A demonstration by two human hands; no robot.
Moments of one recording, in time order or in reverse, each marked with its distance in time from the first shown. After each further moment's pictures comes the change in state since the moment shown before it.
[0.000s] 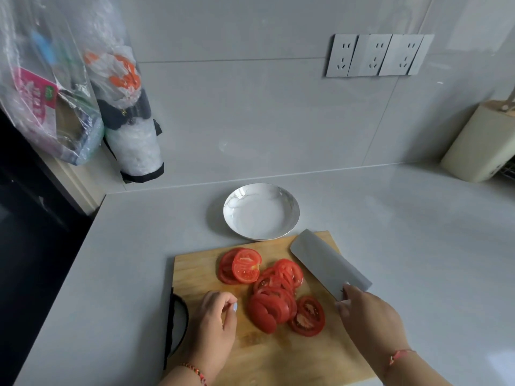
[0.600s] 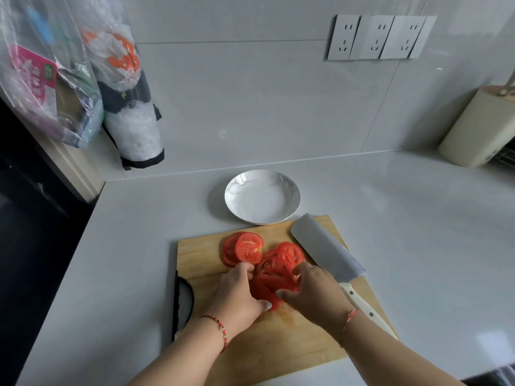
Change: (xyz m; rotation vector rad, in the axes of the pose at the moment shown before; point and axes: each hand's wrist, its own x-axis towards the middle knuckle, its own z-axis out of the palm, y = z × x) left_hand 0.026 0.045 -0.002 0.069 -0.469 -0.362; right_hand -0.004 -0.071 0.015 0.123 -0.209 -0.175
